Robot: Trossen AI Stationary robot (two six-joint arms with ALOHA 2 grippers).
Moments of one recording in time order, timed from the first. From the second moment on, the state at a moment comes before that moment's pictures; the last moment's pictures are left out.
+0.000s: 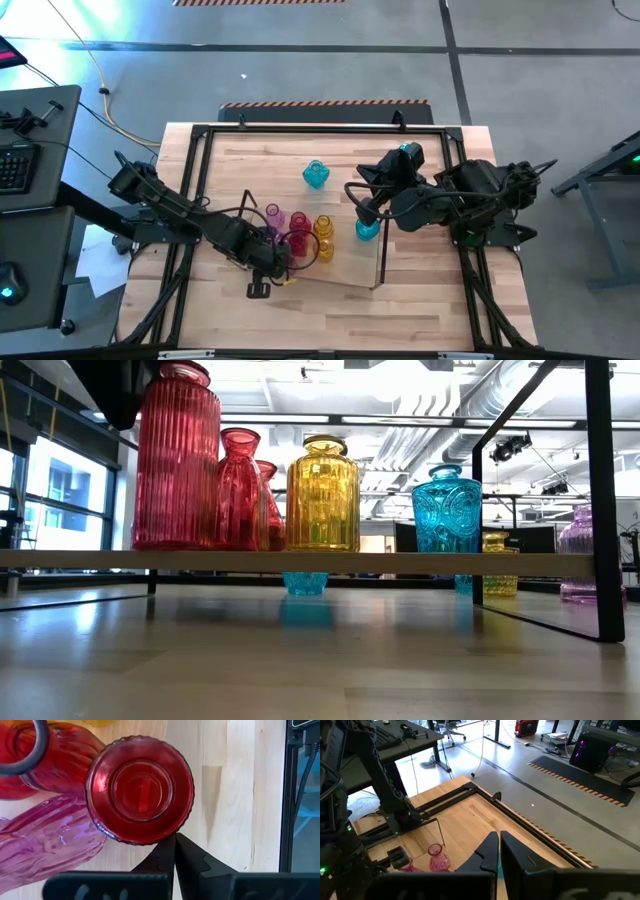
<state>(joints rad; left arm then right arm) -0.47 1.59 1.29 -0.94 -0.02 -0.45 0.41 1.73 2.30 -1.32 0.94 0.67</state>
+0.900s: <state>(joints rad) -0.49 1.59 1.29 -0.93 -0.06 -0.73 0.41 1.73 2.30 -1.32 0.92 0.67</state>
